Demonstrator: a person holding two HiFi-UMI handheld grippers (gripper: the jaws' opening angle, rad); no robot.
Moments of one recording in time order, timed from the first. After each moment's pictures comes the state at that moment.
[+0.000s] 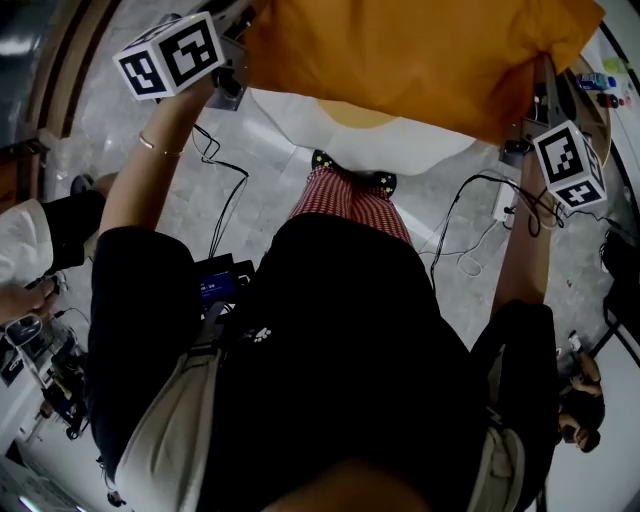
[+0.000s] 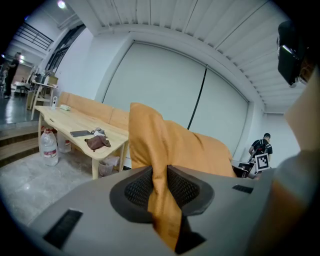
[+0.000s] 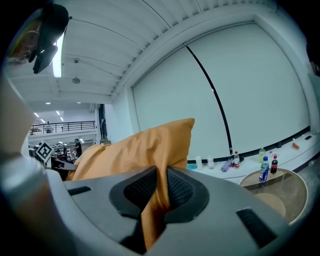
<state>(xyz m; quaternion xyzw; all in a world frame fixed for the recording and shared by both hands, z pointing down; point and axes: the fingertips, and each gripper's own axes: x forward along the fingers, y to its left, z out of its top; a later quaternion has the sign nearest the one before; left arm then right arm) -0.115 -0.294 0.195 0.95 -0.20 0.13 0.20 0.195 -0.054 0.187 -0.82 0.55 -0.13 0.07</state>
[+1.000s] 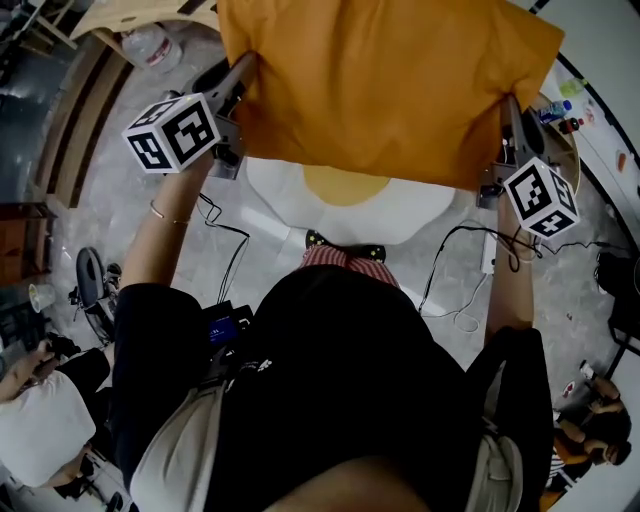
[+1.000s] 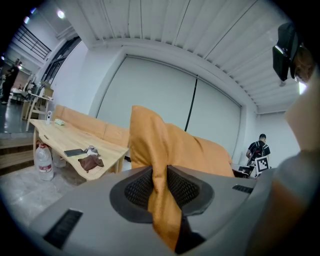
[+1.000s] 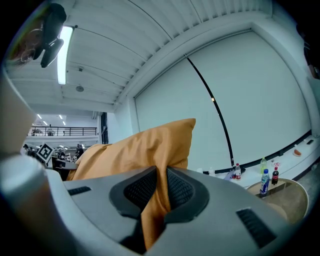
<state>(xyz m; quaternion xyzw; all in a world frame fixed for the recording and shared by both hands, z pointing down) -0.101 -0.267 0.115 0.97 -0.20 0.07 0.15 0.204 -0.019 0.123 -0.82 0.56 -0.09 0.10</state>
